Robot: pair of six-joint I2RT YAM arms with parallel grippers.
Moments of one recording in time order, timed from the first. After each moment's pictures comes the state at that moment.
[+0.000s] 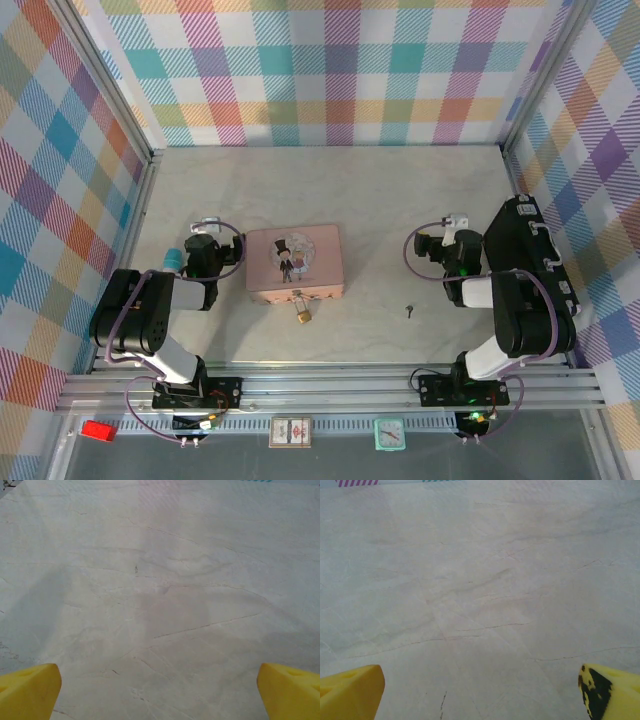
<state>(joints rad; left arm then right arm) -0.08 1.58 0.40 0.75 -0.13 -0.10 0.03 1.53 0.39 0.71 -0.02 0.04</state>
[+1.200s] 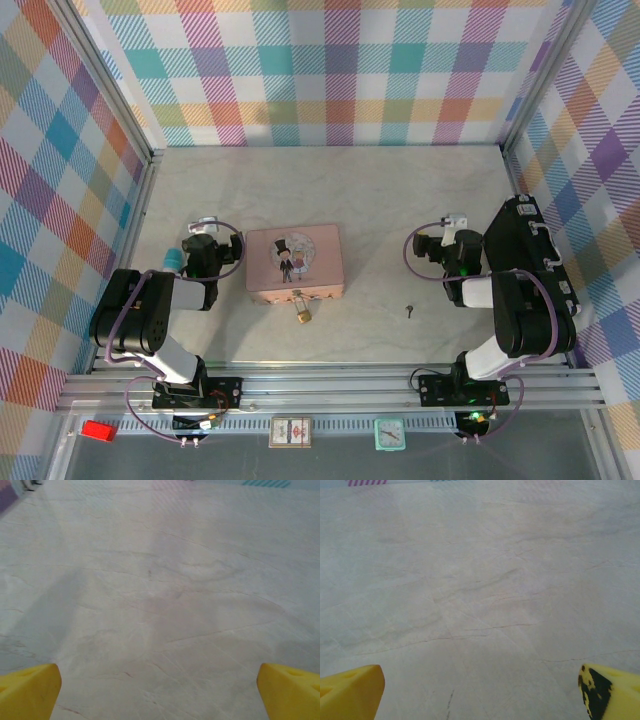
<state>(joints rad) -0.08 1.58 0.39 0.78 -0.20 -0.11 0.03 1.53 0.39 0.71 -0.06 0.03</state>
